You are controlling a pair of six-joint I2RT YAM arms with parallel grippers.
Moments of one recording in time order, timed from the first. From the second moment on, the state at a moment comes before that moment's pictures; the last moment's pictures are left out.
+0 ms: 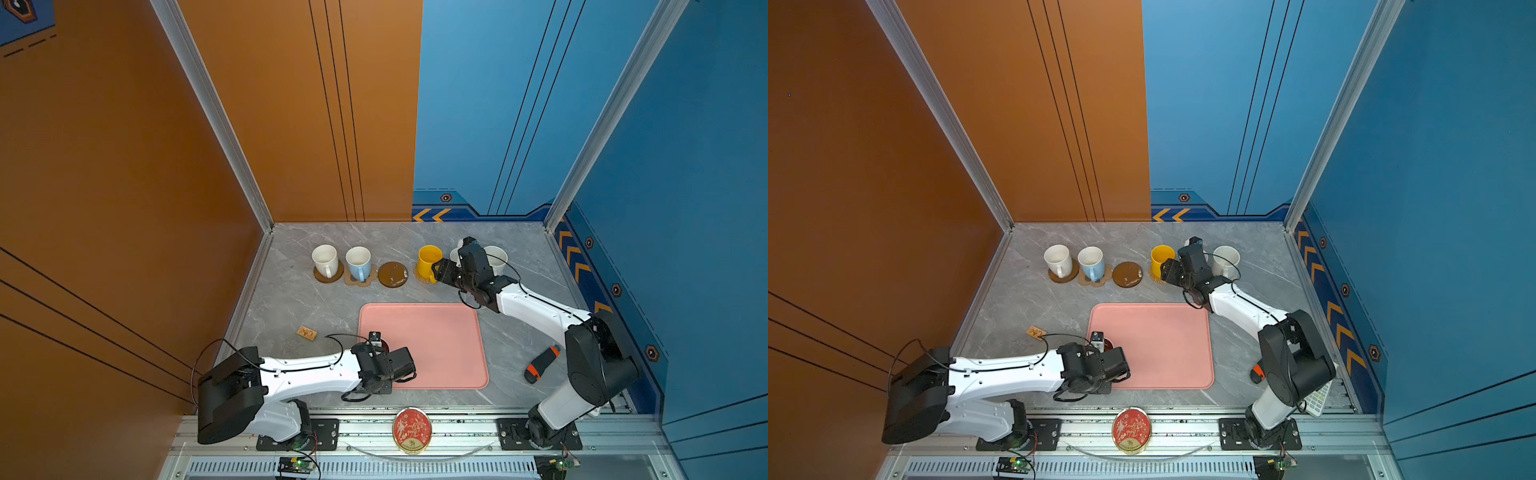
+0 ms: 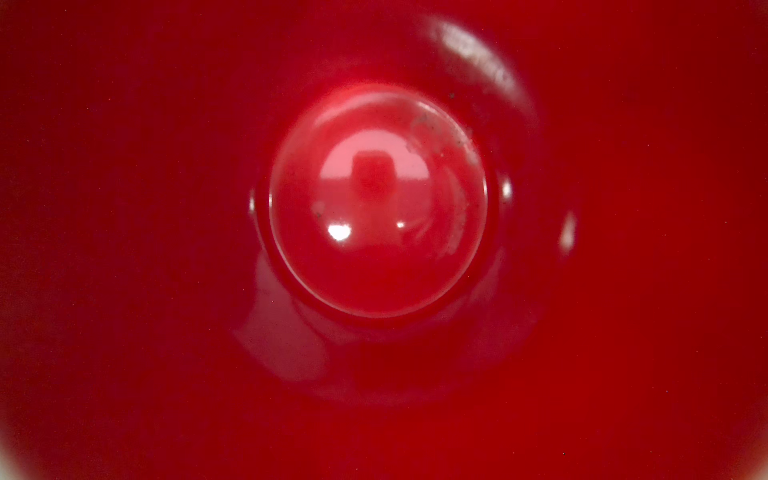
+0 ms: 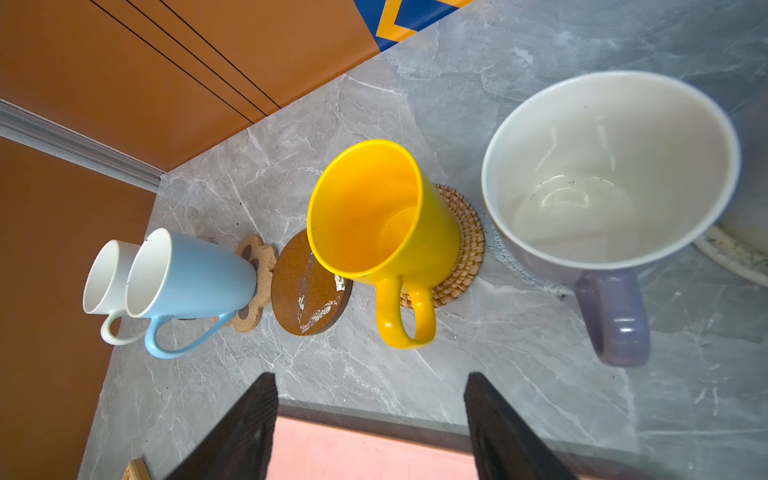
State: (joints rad) left arm -1.16 1.37 0.75 -0.86 -0.26 -1.15; right arm 0.47 1.62 1.06 -0.07 0.01 0.69
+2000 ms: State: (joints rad) left arm -0.98 1.48 0.95 -0.79 -0.28 -0.85; right arm 0.47 1.58 1.06 -0.09 0.01 0.68
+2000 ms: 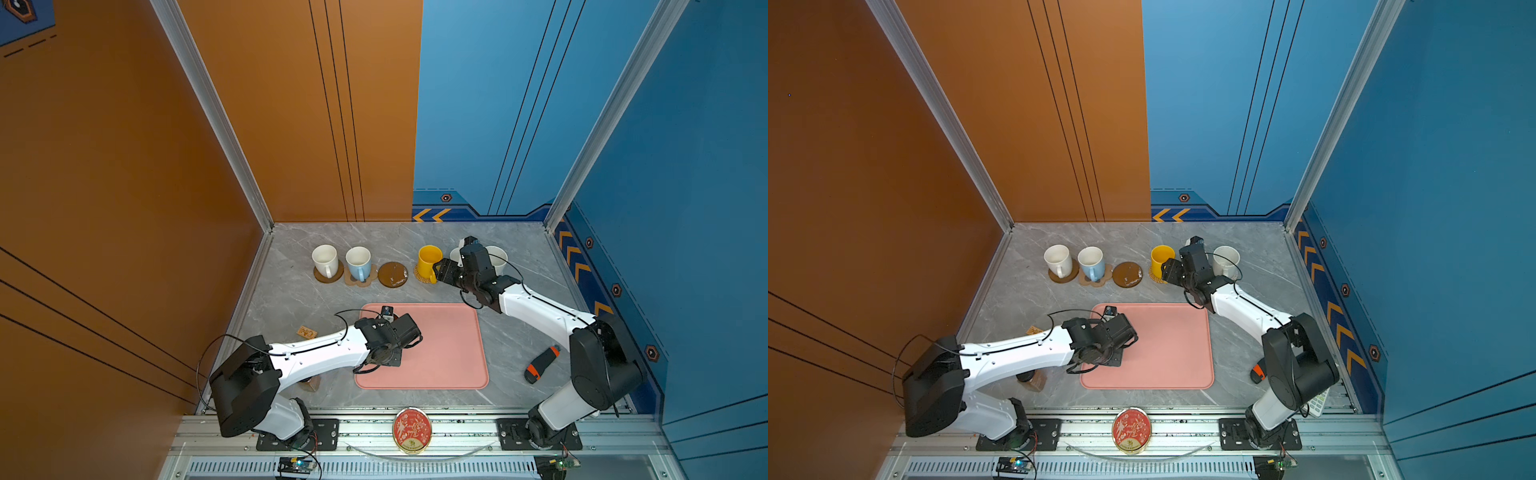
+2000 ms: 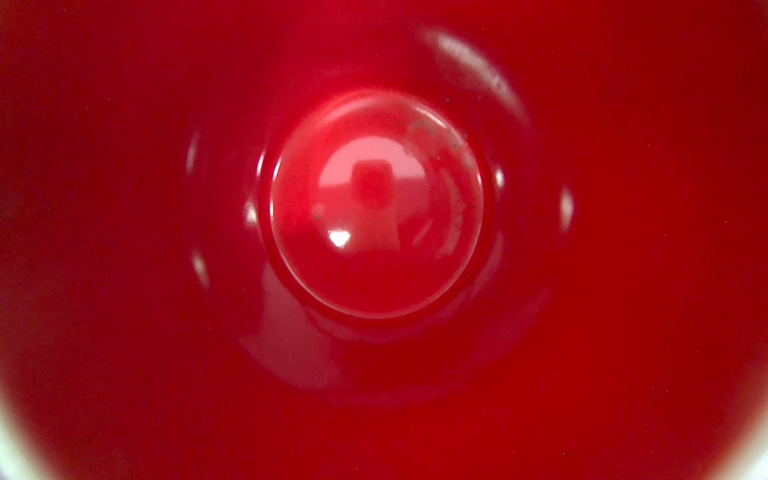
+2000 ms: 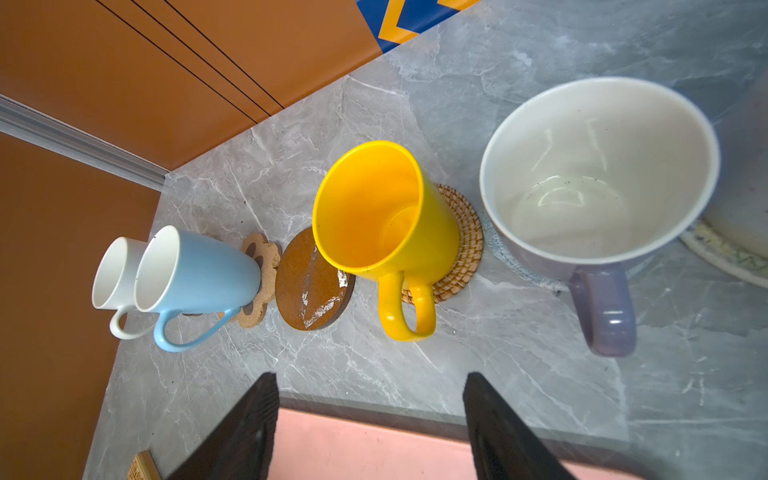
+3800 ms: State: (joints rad) left arm -0.66 1.88 1.50 -0.75 -0.23 -0.52; right arm 0.41 1.50 1.00 -0.09 -0.01 0.68
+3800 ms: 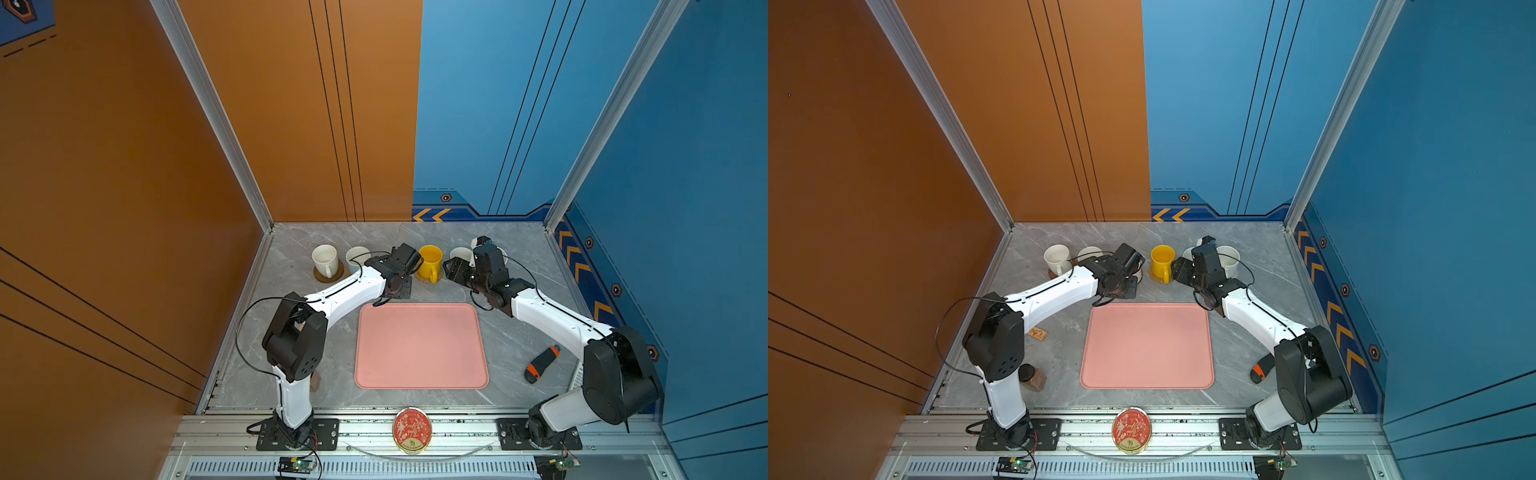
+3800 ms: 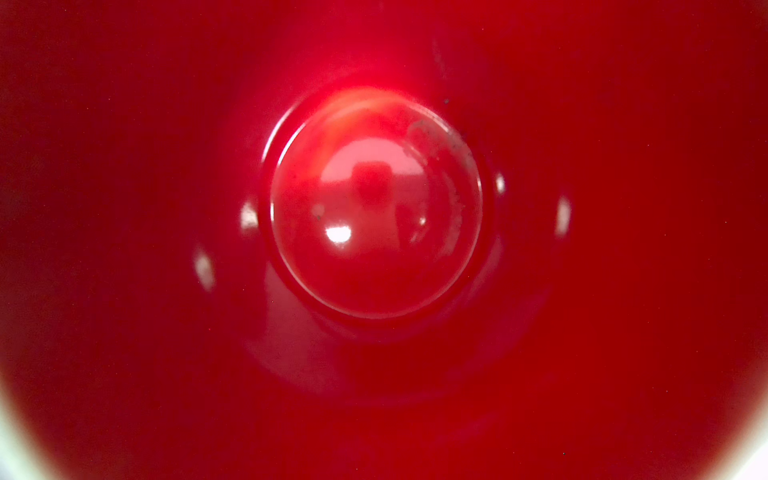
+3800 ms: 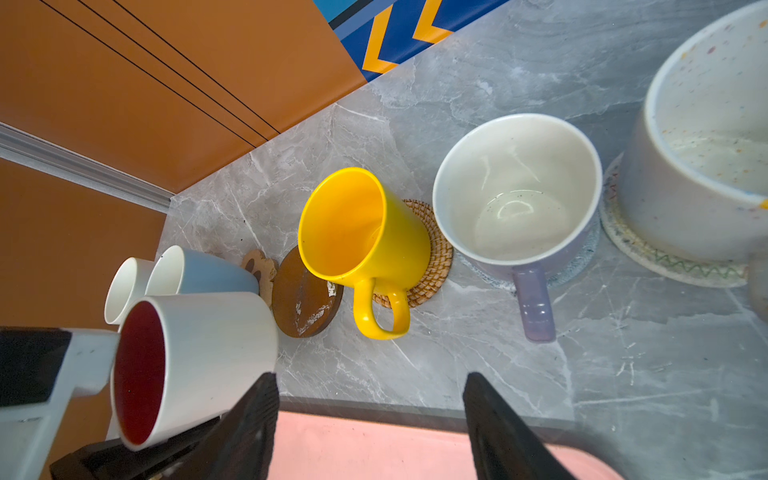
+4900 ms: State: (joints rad) left arm -0.58 2.04 1.59 -0.75 -0.21 -0.48; right arm 0.40 1.50 1.00 -0.09 -0.01 0.69
